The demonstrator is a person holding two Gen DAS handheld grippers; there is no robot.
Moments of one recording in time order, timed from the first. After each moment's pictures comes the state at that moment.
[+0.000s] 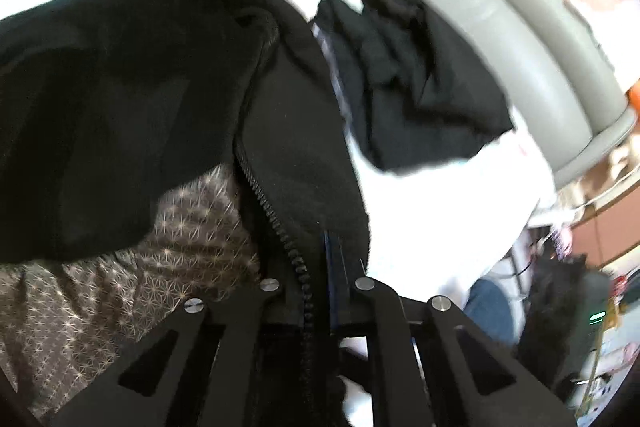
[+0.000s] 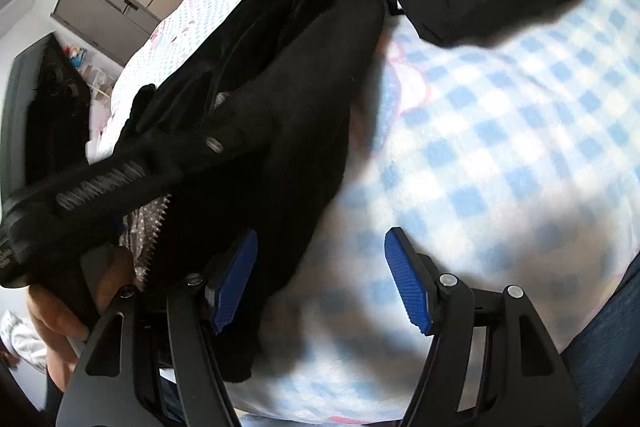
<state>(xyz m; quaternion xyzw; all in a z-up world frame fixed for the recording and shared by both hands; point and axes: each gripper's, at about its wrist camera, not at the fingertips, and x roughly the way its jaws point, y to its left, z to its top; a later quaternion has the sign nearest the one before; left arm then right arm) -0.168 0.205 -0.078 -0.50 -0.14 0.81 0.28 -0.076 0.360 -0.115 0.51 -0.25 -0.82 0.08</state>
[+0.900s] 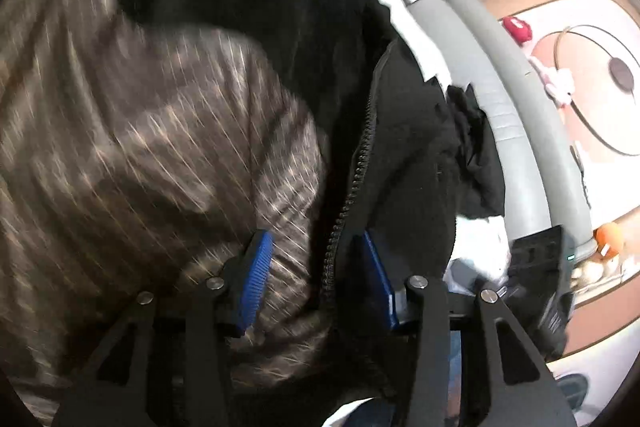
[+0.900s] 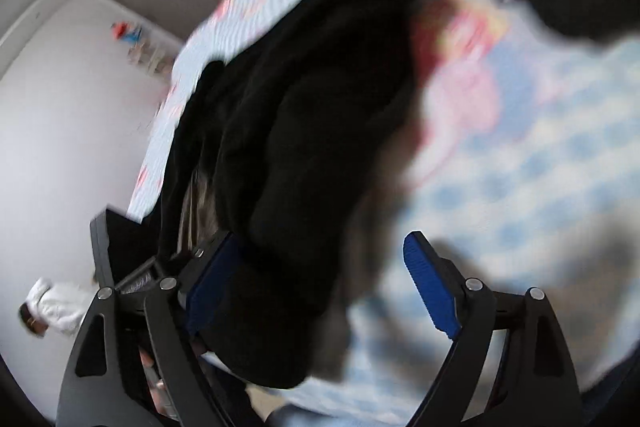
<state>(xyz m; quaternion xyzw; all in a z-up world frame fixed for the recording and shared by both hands) -0.078 0.022 -0.154 -0.49 -0.34 0.78 0.18 -0.116 0.290 -0.124 0.53 -0.27 -0.78 0.21</state>
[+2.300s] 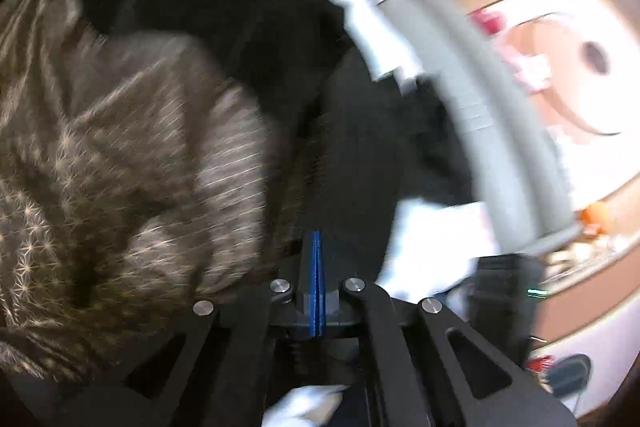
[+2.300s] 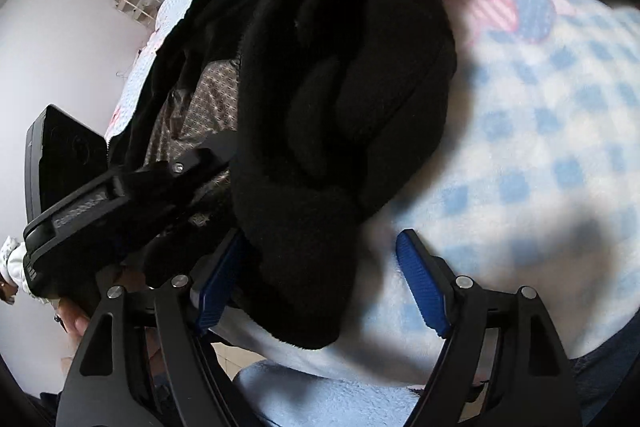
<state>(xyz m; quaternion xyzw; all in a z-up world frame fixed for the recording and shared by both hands) -0.042 0.057 -0.104 -0.41 -0.35 0.81 0.23 -0.140 0.226 -0.133 0.56 -0.19 -0.78 0.20</state>
